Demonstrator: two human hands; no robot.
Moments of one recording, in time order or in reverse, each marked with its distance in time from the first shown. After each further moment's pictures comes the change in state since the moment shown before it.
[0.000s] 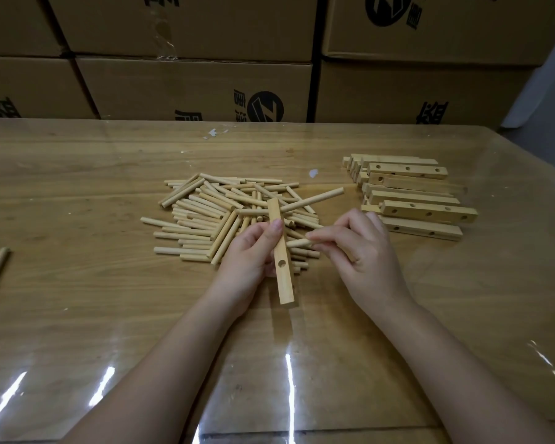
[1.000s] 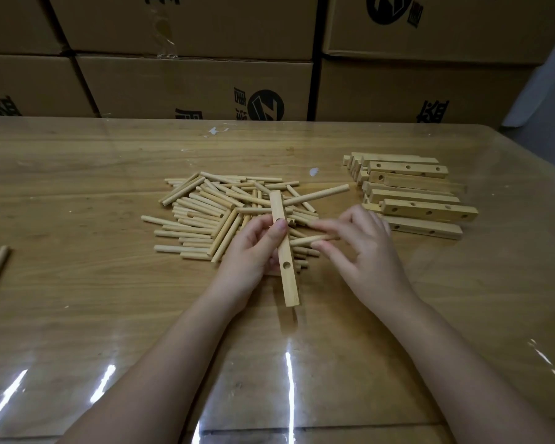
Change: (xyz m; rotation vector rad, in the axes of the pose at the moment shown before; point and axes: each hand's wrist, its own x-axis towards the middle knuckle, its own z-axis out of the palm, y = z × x) left_hand 0.001 -0.002 -0.002 0.096 -0.018 0.070; right_hand -0.001 0.003 -0.002 -0.001 -0.098 0.111
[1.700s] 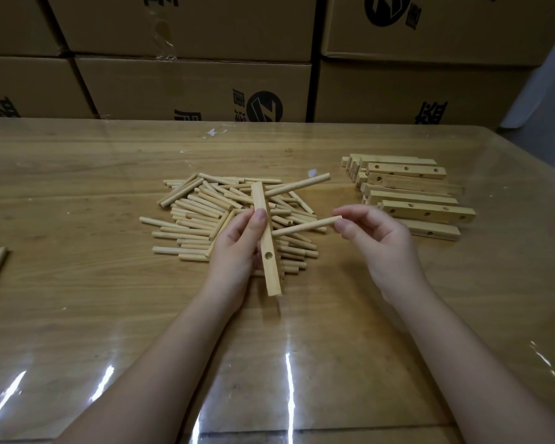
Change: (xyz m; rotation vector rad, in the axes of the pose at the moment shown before) left_hand 0.001 0.005 -0.003 -0.064 0.196 0.017; right_hand 0.006 0.007 -0.010 0.753 0.048 0.379
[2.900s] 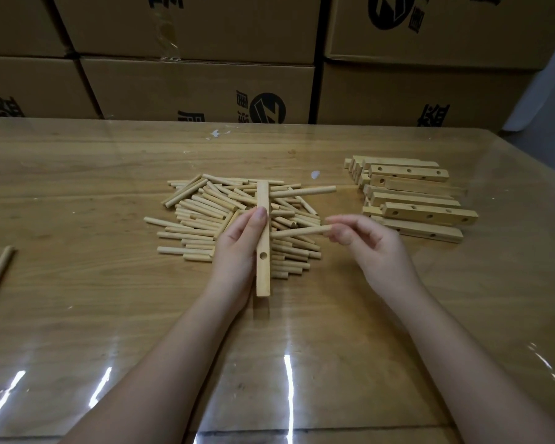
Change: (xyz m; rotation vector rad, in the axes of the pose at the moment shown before) left_hand -0.007 0.010 0.003 -0.019 0.058 -0.035; right_hand -0.003 0.003 0.003 -0.155 -0.087 0.013
